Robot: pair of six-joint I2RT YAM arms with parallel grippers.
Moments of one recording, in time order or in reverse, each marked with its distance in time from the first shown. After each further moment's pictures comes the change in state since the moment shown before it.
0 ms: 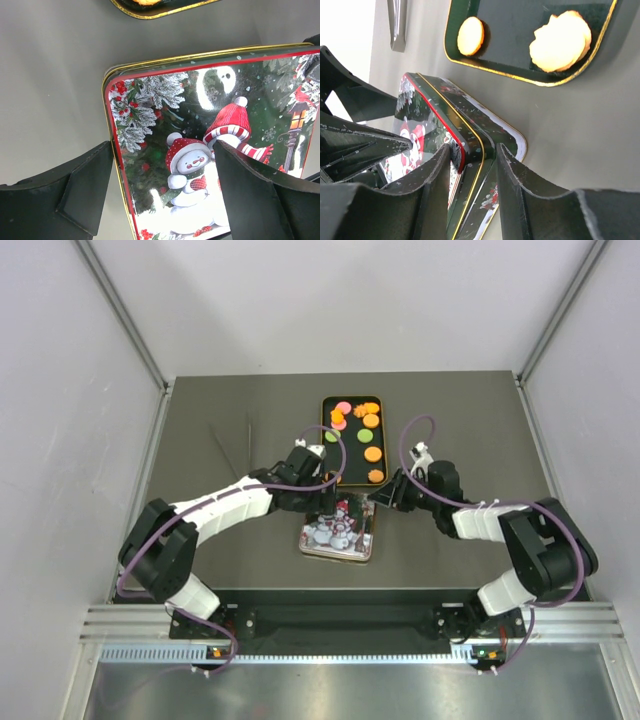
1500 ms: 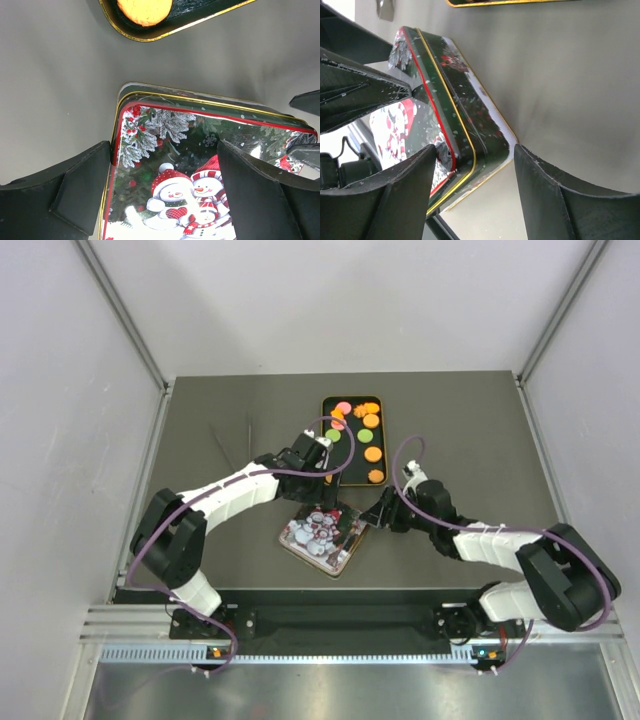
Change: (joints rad) left arm 0.027 0.084 0.150 -0.124 0.006 0.125; right arm 0.183 -0.191 -0.104 -0.123 0.200 0.065
